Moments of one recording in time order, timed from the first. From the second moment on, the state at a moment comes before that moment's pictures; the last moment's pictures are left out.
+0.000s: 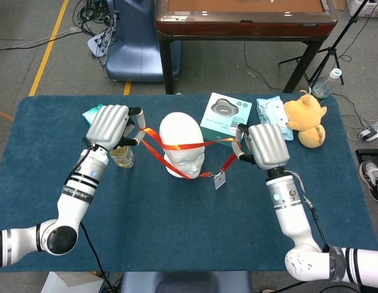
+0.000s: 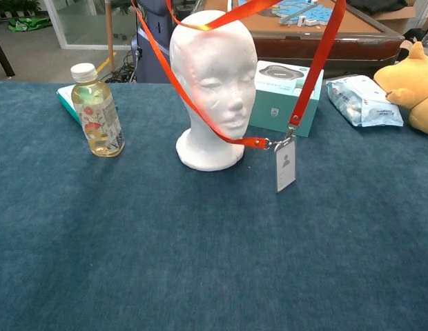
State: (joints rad) left arm -1.03 -1.10 -0.48 -1.95 0.55 1.10 0.47; right arm 0.77 -1.21 0.37 -2.03 -0.84 1.35 -0.61
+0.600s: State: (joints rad) left arm -1.15 -1.22 -0.48 -1.64 0.42 1.05 0.48; right arm 0.82 -1.28 0.41 -1.90 -0.73 1.36 -0.62
